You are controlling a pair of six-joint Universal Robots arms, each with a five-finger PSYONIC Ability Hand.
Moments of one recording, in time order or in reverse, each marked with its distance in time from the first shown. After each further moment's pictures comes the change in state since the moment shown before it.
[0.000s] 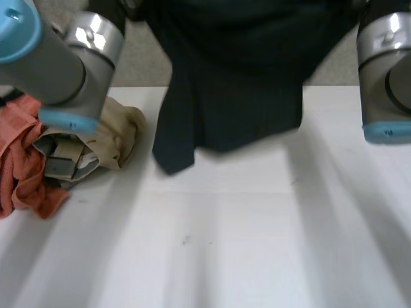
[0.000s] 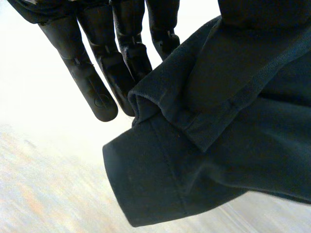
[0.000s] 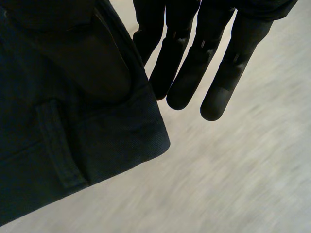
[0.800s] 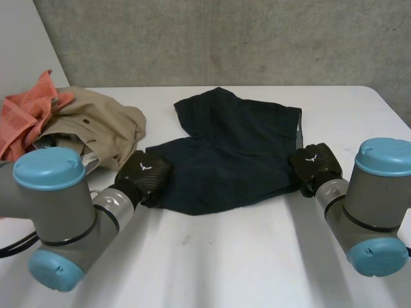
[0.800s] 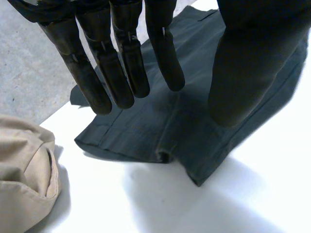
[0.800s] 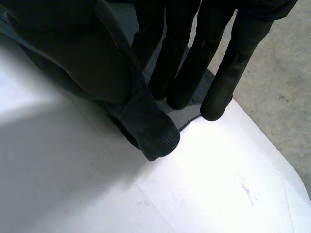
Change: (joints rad) left arm -0.008 0.109 -0.854 -0.161 0.018 0.024; right arm 0.019 0.119 0.532 0.248 -0.051 -0.018; left_hand -0.362 -0.434 -0.421 -0.442 -0.410; right_hand 0.000 0.009 0.004 0.000 0.001
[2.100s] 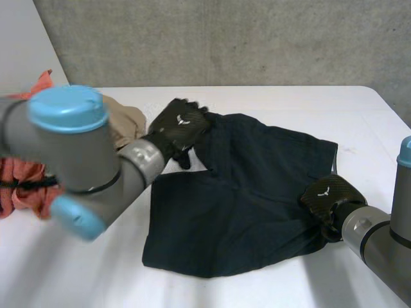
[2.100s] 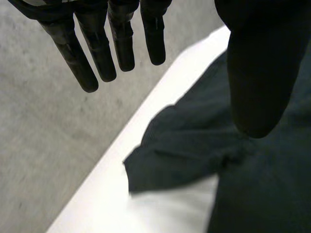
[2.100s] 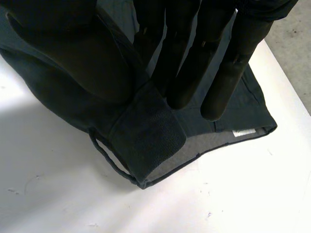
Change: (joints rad) left arm -0.116 -0.096 0.453 -0.198 0.086 0.116; right arm 0.000 -0.306 0.152 0.430 -0.029 -0.183; left_hand -0.374 -0.358 -0.359 -0.362 -0.361; right_hand 0.000 0.000 0.000 0.000 0.005
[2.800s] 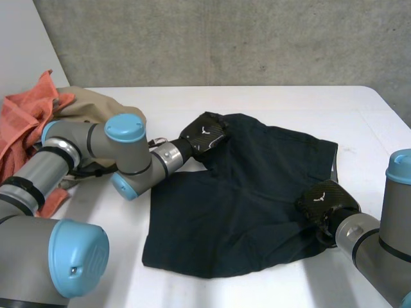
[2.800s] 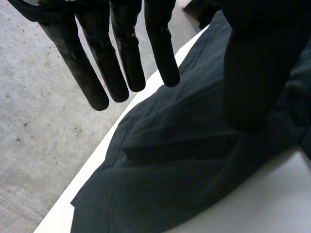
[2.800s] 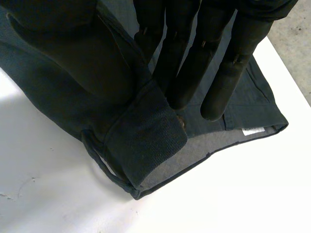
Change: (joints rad) left arm 0.094 -0.813 0.942 -0.049 0.388 0.022; right arm 0.001 0.046 0.046 -0.100 -0.002 0.002; left_hand 0.287 0.259 0.253 0.266 0.262; right_hand 0.000 0.000 0.000 0.000 0.000
